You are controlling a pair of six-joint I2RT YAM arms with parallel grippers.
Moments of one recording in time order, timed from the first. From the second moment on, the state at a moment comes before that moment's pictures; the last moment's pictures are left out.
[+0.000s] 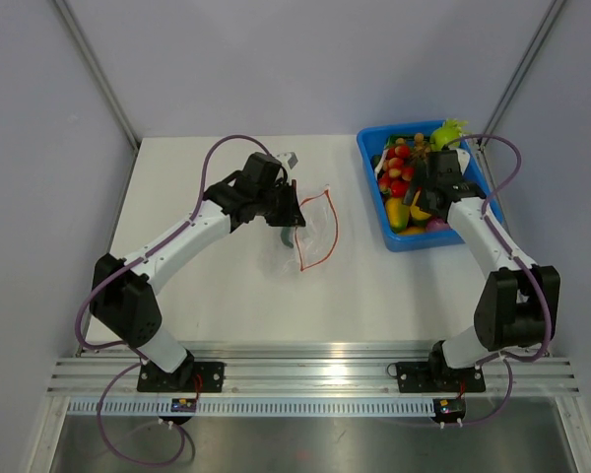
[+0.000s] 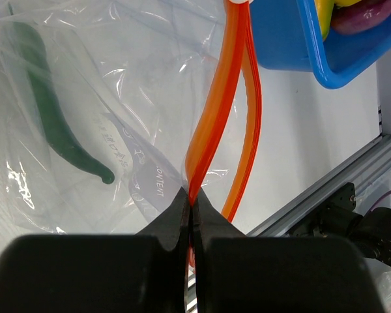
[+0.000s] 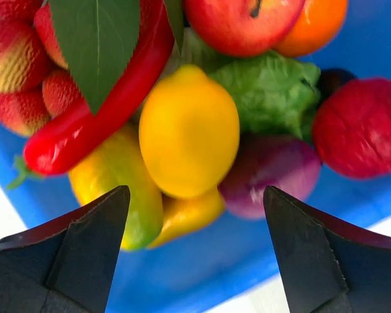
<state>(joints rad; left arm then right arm) -0.61 1.59 1.40 -0.57 0.24 -0.53 0.11 1.48 1.19 -0.54 0.30 0.41</state>
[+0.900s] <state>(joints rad) -0.62 1.65 1.43 -0.58 0.26 -0.53 0.05 1.57 1.19 -0.41 0.22 0.34</state>
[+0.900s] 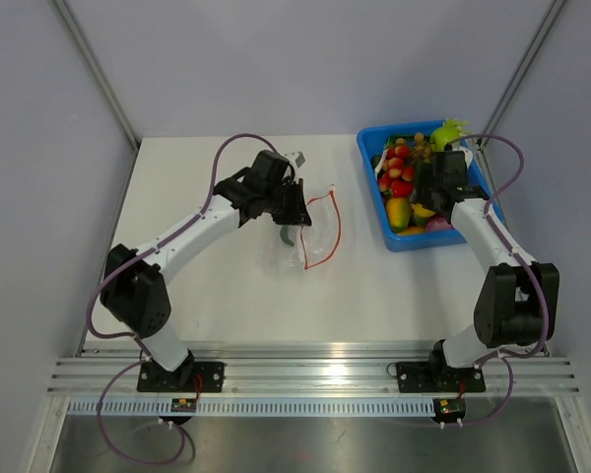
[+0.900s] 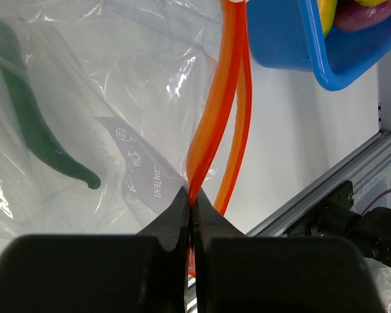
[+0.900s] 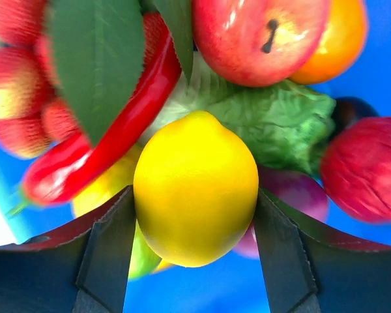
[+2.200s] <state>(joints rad) -0.65 1.77 1.54 -0.53 0.36 -0.59 0.51 1.38 1.16 -0.43 0.00 0.52</state>
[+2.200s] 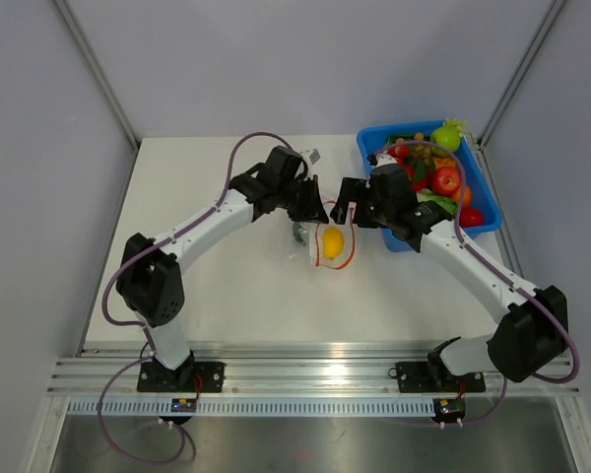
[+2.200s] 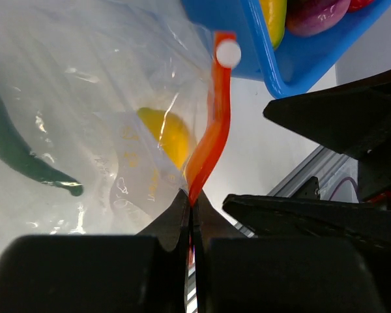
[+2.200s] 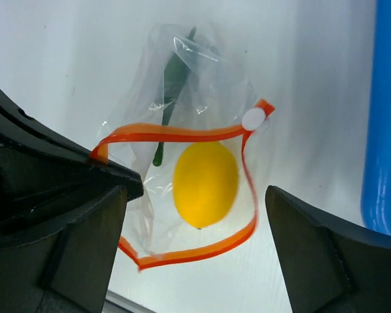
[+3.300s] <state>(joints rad) -0.63 1.72 1.50 -0.53 0.36 -0.59 0.17 1.64 1.19 -0.45 0.20 0.46</state>
